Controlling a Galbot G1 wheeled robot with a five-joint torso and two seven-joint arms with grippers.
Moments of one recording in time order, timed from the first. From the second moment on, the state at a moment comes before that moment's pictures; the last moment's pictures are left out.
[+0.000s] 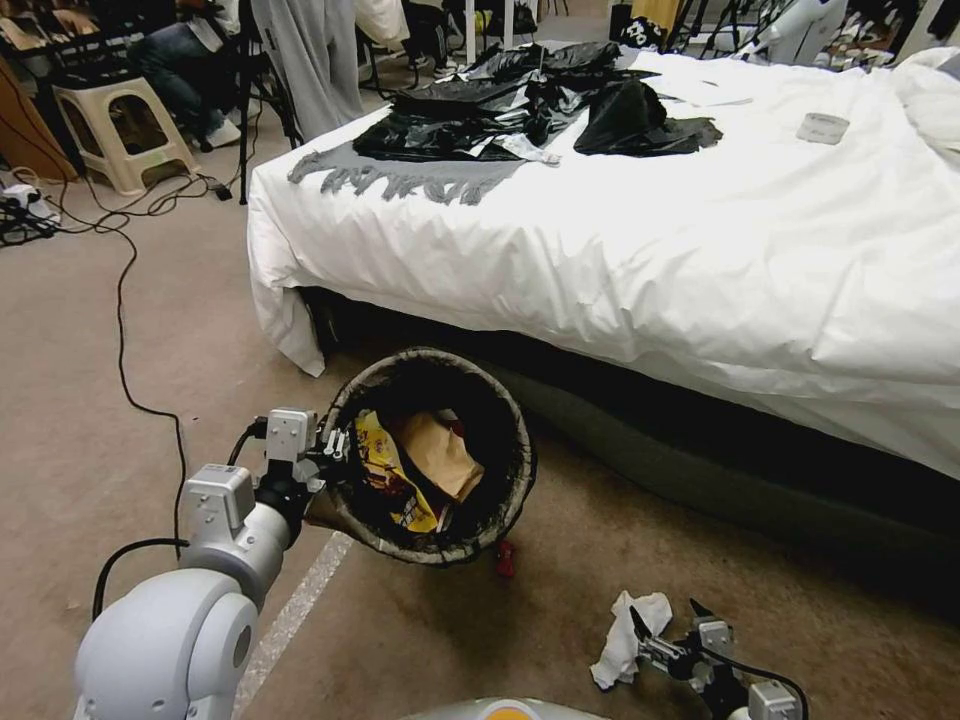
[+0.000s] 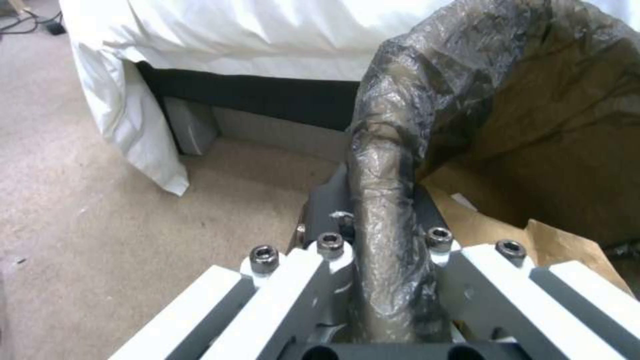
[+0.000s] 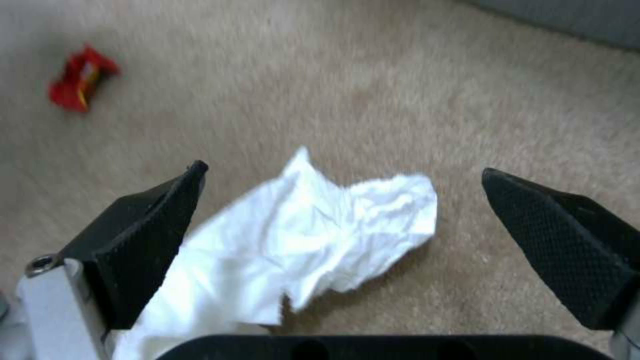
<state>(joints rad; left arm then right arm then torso) 1.55 -1.44 -0.66 -2.46 -0.15 0.72 0.14 -1.71 1.29 0.57 1.57 0.23 0.04 -0.24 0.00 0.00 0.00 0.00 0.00</state>
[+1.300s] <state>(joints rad) 1.53 -1.43 -0.65 -2.44 -0.15 0.72 0.14 -1.50 1.26 0.50 1.34 0.12 0.00 -0.28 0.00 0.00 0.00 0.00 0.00</state>
